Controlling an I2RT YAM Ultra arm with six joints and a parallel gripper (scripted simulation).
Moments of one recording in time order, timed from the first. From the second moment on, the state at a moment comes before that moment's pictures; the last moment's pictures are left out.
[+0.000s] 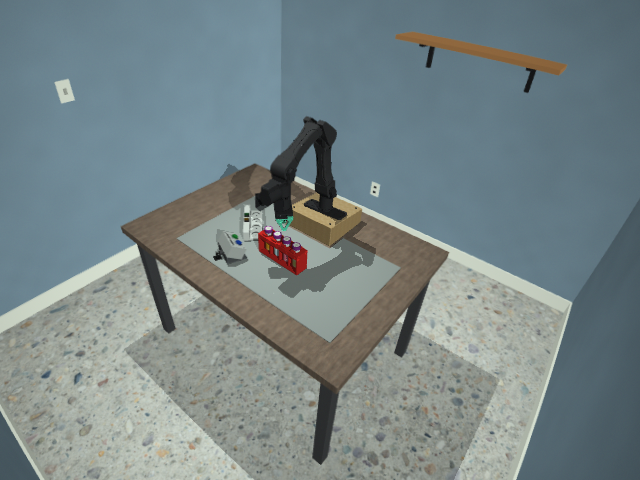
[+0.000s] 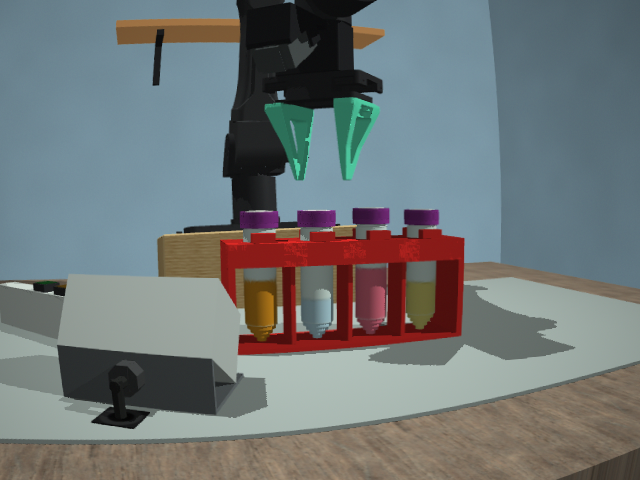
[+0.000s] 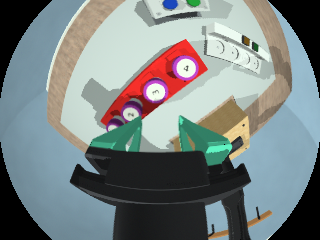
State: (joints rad) arm -0.03 1.80 1.23 -1.10 0.02 0.80
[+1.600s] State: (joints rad) arm 0.23 1.97 1.32 -1.04 -0.01 1.74
